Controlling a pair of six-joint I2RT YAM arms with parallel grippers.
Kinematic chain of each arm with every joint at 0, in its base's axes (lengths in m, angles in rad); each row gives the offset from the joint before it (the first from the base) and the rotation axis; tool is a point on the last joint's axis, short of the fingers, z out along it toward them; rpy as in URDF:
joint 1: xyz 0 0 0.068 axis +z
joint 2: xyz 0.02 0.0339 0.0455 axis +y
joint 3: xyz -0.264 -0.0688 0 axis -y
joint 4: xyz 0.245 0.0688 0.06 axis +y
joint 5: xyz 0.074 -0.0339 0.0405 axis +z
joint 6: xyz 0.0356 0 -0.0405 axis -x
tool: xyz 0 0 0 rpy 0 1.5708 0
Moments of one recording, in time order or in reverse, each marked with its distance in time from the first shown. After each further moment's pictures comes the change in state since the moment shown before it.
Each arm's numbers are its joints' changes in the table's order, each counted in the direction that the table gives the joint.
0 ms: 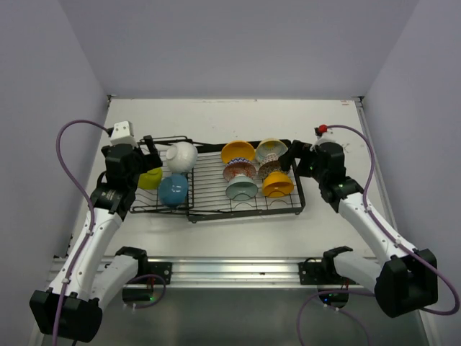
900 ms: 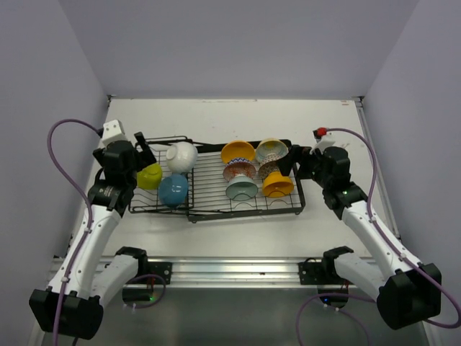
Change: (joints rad) left arm 0.008 0.011 0.053 0.083 0.144 0.076; right arm 0.000 -0.094 -0.035 -0.022 0.108 0.077
